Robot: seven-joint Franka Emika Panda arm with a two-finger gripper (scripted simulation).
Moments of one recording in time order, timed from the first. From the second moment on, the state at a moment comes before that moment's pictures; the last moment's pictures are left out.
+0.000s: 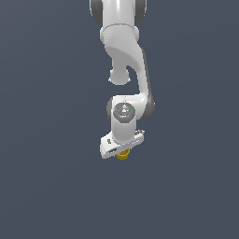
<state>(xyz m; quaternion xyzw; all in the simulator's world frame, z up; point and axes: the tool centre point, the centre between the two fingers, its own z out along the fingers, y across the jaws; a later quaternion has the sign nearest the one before) 0.057 0.014 0.051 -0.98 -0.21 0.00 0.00</state>
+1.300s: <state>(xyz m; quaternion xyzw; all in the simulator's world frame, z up) 0.005 0.006 0.274 -0.98 -0.21 0.00 0.00</state>
